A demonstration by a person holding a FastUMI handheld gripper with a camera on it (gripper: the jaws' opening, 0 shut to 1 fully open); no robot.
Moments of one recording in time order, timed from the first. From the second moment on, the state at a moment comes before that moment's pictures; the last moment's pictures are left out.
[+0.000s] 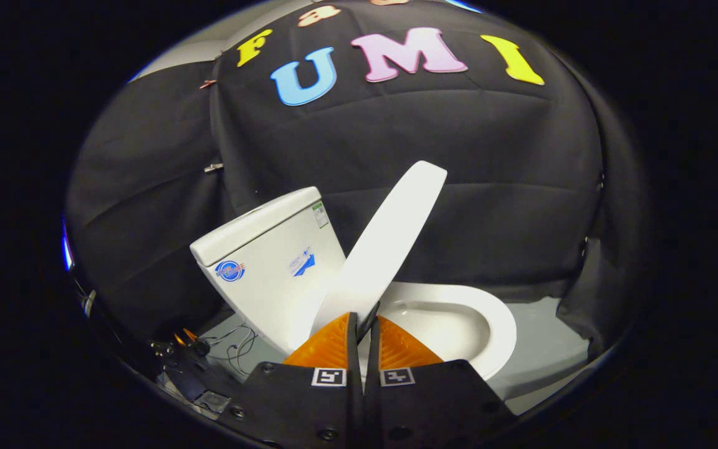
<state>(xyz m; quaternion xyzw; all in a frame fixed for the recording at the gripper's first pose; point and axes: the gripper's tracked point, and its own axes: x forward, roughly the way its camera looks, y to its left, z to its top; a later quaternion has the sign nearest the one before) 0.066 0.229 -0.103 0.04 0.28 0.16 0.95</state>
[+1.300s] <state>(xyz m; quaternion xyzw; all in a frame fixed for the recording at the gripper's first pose) 0.081 0.445 -0.084 -0.06 0.20 0.33 0.92</state>
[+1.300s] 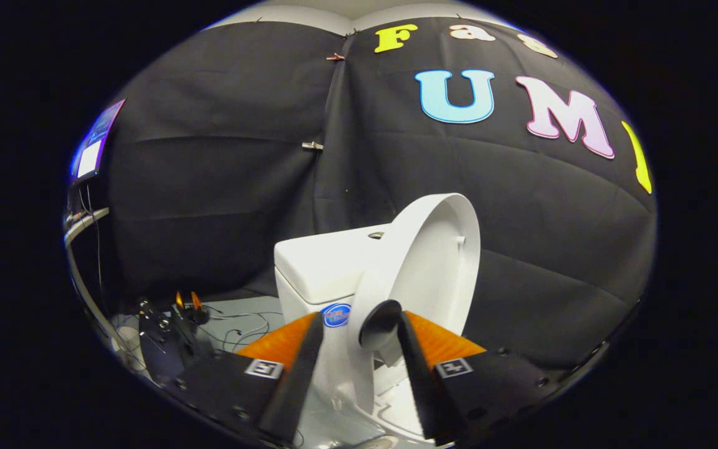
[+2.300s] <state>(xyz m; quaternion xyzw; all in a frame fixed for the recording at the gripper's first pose) 0.087 0.282 0.009 -0.04 0.08 0.20 0.98</state>
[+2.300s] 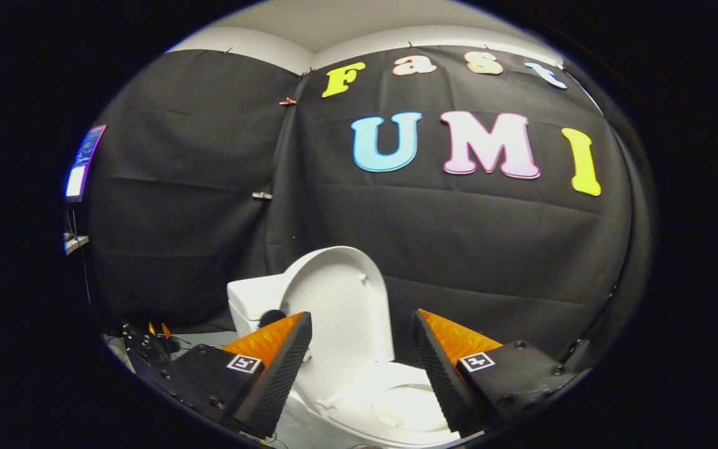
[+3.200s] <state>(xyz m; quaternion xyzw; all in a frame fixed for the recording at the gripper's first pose) 0.033 0.000 0.010 -0.05 0.05 -0.02 1.00</state>
